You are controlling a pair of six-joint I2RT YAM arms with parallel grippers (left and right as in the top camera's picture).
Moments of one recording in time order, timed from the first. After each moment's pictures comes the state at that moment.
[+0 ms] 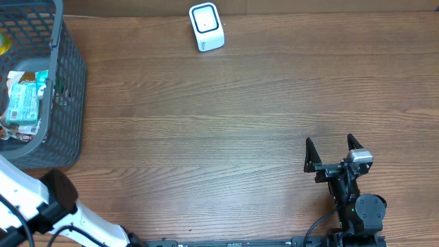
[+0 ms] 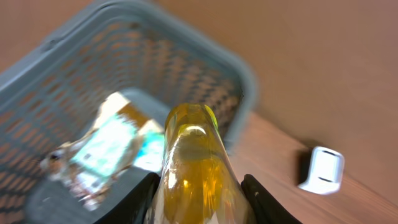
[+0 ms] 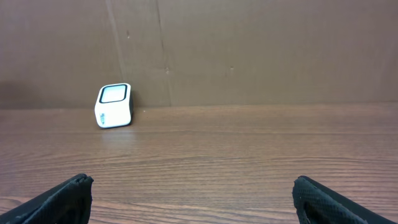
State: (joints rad) left arm 0.62 1.95 2.86 -1.57 0.31 -0.19; right arm 0.02 0.01 0.02 -0.03 -0.09 0.07
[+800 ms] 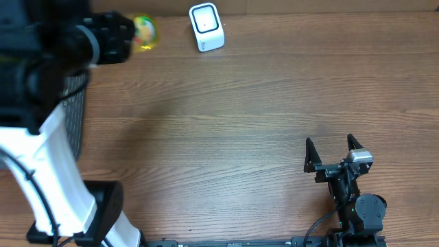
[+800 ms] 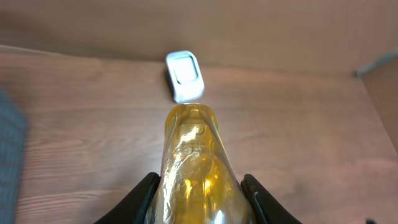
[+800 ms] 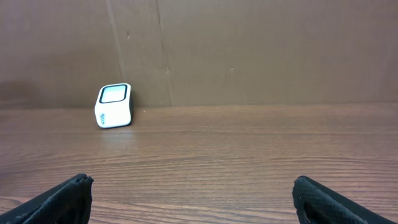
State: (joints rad) left arm -0.10 1.86 2.86 -1.69 0.23 -0.23; right arm 0.02 0.01 0.02 -0.03 -0.09 0.07
